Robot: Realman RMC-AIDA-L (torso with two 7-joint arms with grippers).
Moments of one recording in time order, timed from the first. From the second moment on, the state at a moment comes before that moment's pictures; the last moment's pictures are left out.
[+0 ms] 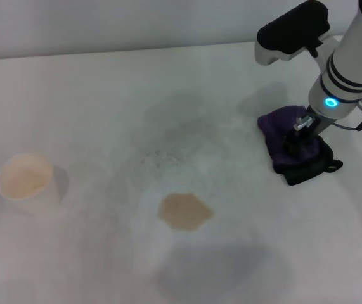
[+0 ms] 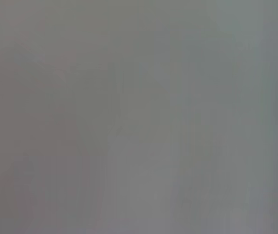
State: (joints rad) left arm -0.16 -2.08 2.84 -0.08 -1.36 1.50 -0.26; right arm 0.80 2.02 -1.51 -0.86 0.30 1.31 -0.19
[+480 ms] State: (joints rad) left arm -0.16 -2.08 2.84 -0.09 -1.35 1.49 -0.26; right arm 0.81 2.02 -1.60 -0.86 0.31 1.30 -0.16
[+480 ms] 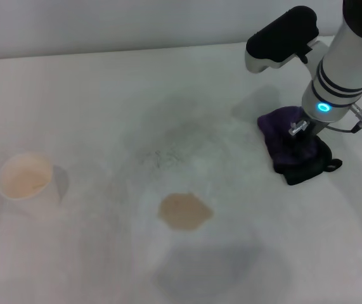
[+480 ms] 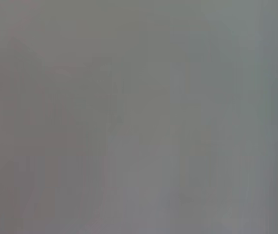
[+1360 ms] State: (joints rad) left arm -0.16 -2.08 2.84 -0.08 -1.34 1.50 -0.26; right arm 0.79 2.03 -1.85 -1.02 0.55 1.33 -0.16
